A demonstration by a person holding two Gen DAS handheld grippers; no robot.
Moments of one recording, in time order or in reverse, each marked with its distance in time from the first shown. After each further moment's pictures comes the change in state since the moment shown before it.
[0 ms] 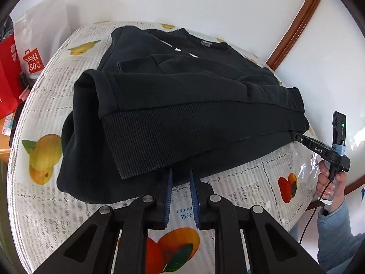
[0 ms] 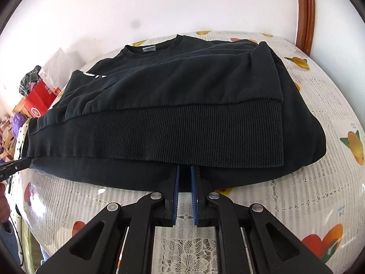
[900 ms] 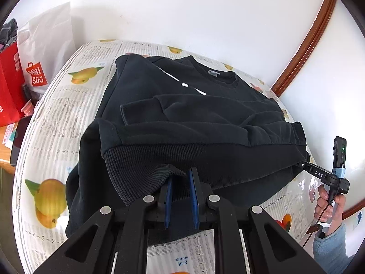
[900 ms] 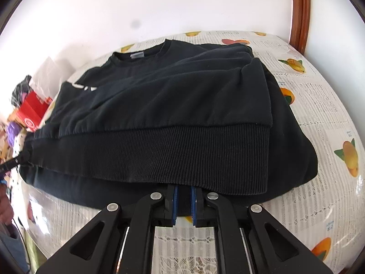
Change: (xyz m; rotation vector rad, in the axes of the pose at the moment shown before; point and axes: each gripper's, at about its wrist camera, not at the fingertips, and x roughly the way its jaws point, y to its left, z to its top) left arm -0.007 0.004 0.053 -0.056 -0.119 0.006; right arm 0.003 -0.007 0.034 0.078 0.015 -0.014
